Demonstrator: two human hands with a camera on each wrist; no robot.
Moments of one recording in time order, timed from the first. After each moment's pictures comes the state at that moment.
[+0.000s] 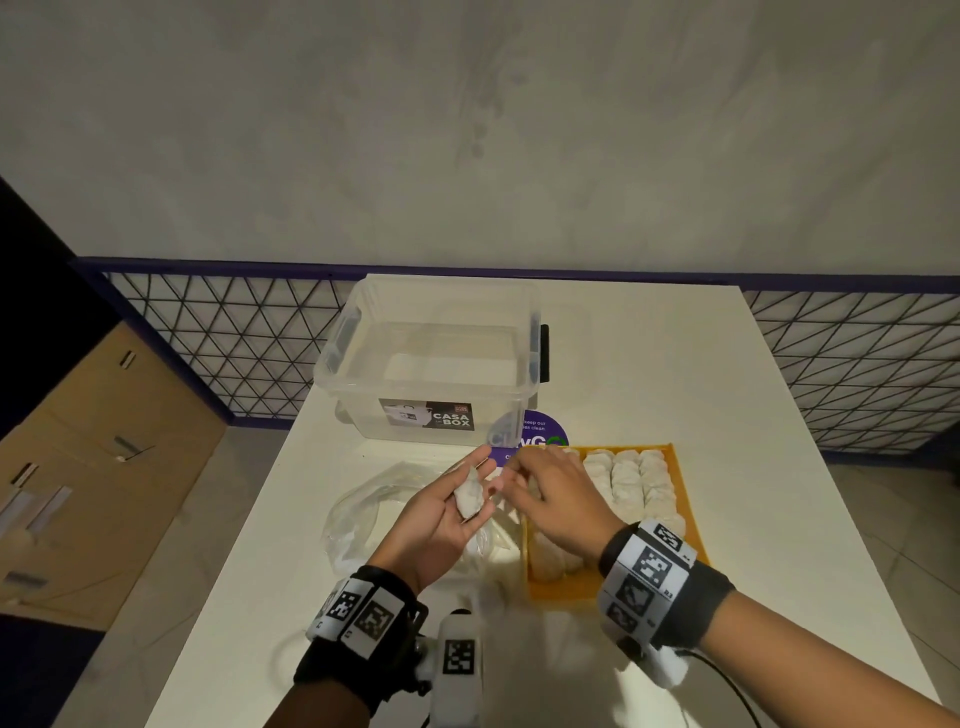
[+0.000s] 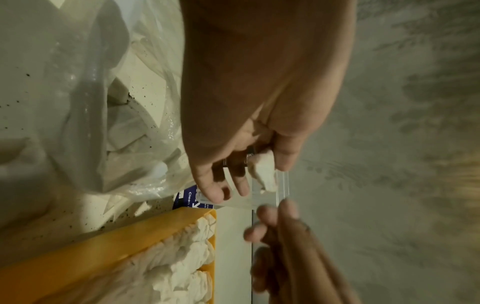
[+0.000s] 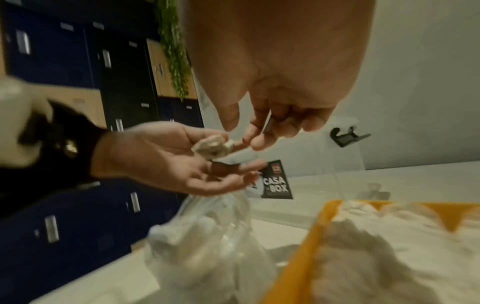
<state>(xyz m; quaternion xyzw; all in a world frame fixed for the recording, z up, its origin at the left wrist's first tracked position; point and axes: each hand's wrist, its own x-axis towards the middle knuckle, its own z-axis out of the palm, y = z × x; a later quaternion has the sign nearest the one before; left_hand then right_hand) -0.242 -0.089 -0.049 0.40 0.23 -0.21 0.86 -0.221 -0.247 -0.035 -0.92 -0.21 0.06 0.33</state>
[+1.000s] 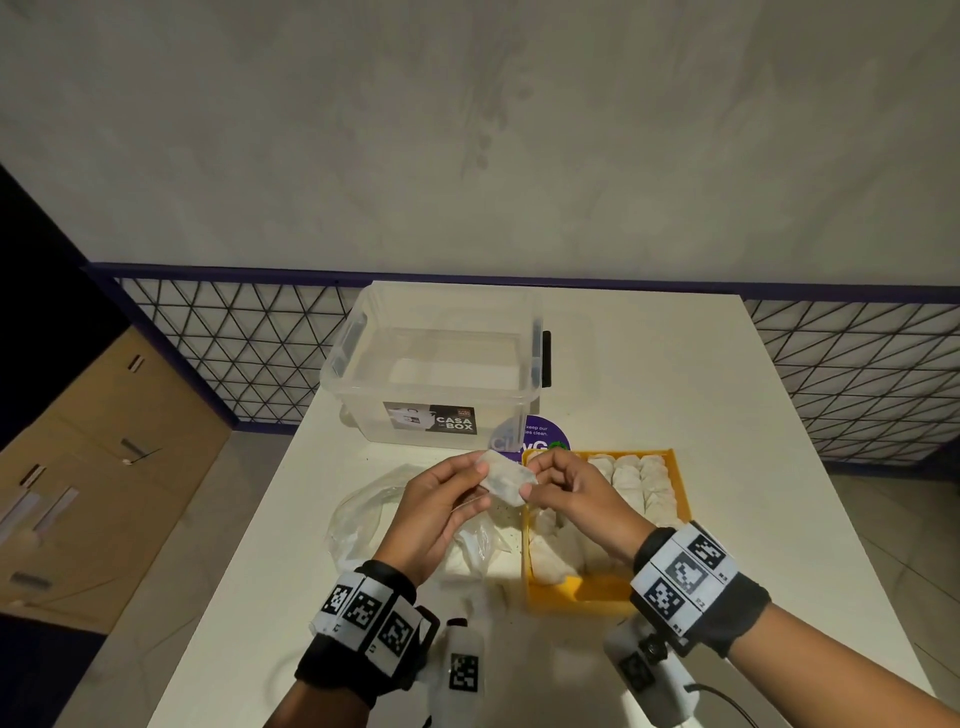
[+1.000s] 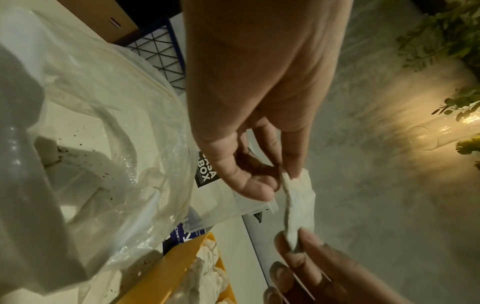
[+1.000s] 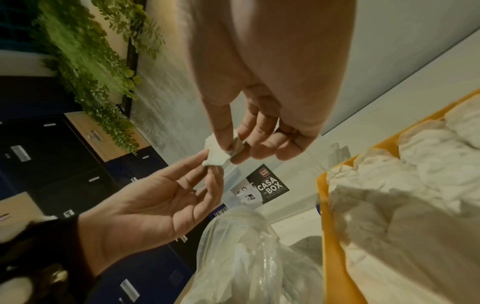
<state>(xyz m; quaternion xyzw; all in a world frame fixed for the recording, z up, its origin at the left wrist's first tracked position) -0.248 -0.092 -0.036 0.51 0.17 -0.10 0.84 -0.221 -0.265 -0.034 -0.72 -0.05 0.22 0.66</state>
